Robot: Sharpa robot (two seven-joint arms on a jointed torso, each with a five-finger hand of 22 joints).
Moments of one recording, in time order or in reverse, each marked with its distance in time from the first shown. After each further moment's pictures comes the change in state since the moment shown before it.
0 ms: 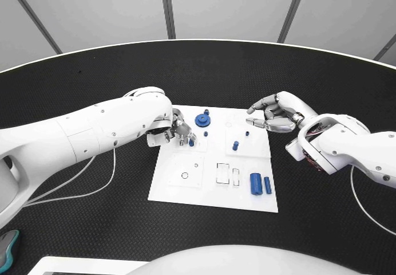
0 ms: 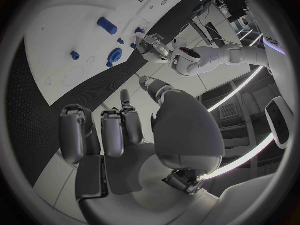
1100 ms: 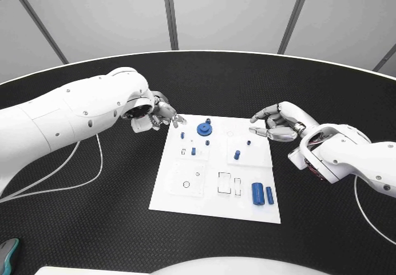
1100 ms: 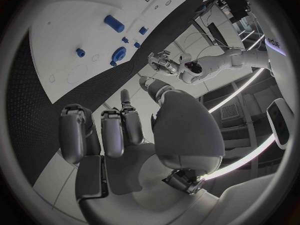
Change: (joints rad) left arm 0.097 -0.077 0.056 -0.056 0.140 -0.005 0.028; left_hand 0.126 -0.011 -0.093 0.076 -0.035 -0.093 0.060 -0.104 -0.086 -0.107 0.058 -0.081 -0.143 0.002 0.031 0.000 -0.006 0.000 -0.060 0.031 -0.068 -0.121; right arm 0.000 0.010 0.000 -0.030 0.000 0.005 0.005; right_hand 0.000 0.000 0.000 0.000 0.004 0.000 0.000 0.000 0.000 0.000 0.000 0.000 0.000 0.000 0.000 0.000 0.000 0.000 0.000 0.000 -0.004 0.000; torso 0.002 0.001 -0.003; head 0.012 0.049
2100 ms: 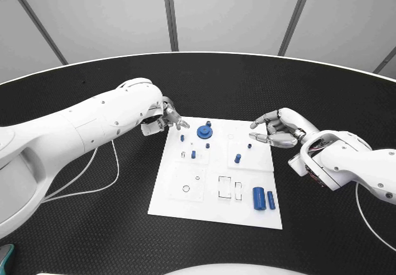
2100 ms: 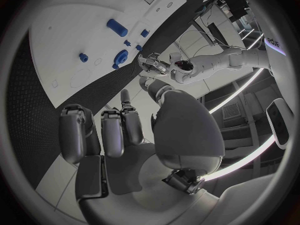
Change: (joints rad) left arm -0.045 0.141 -0.001 -0.223 -0.170 -0.003 0.093; left_hand 0.019 -0.010 -0.041 0.011 -0.038 -0.006 0.006 -0.021 -0.038 -0.016 0.009 -0.009 -0.019 0.000 0.007 0.000 -0.004 0.000 -0.003 0.003 -0.005 0.000; right arm 0.000 0.003 0.000 0.011 0.000 -0.004 -0.002; right_hand 0.000 0.000 0.000 0.000 0.000 0.000 0.000 0.000 0.000 0.000 0.000 0.000 0.000 0.000 0.000 0.000 0.000 0.000 0.000 0.000 0.000 0.000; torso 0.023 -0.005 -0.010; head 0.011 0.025
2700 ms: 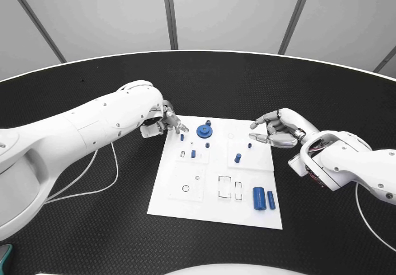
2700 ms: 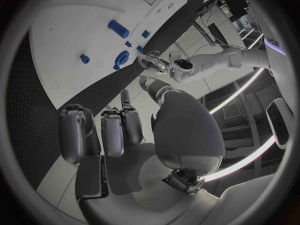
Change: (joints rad) left arm -0.009 0.004 -0.001 -0.014 -0.003 0.047 -0.009; left_hand 0.004 0.004 -0.003 0.003 -0.009 0.004 0.004 0.000 -0.004 0.000 0.000 0.000 0.005 0.000 0.000 0.000 0.005 0.000 0.000 0.000 0.004 0.011; right arm 0.000 0.002 0.000 0.000 0.000 0.000 -0.001; right_hand 0.000 0.000 0.000 0.000 0.000 0.000 0.000 0.000 0.000 0.000 0.000 0.000 0.000 0.000 0.000 0.000 0.000 0.000 0.000 0.000 0.000 0.000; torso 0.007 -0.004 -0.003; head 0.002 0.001
